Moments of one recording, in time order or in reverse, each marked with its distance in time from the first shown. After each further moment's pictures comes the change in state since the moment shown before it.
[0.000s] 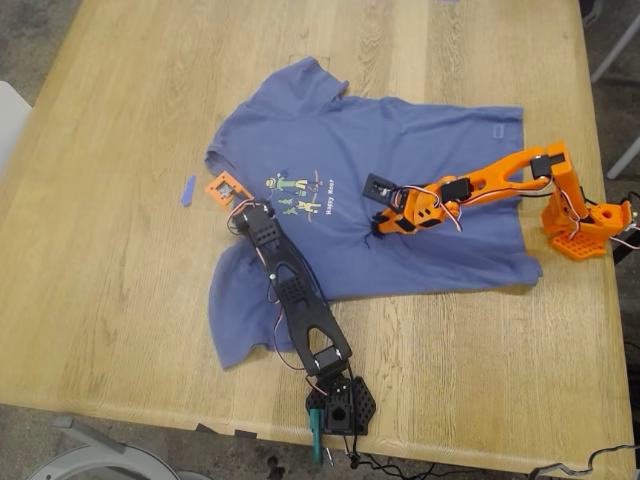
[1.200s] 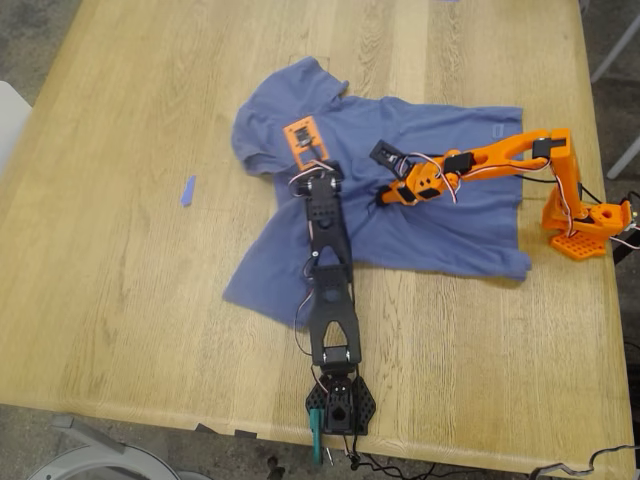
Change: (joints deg) arm 0 24.2 17.5 0.0 1.4 0.2; arm 1 21.9 8.0 1.6 -5.3 0.5
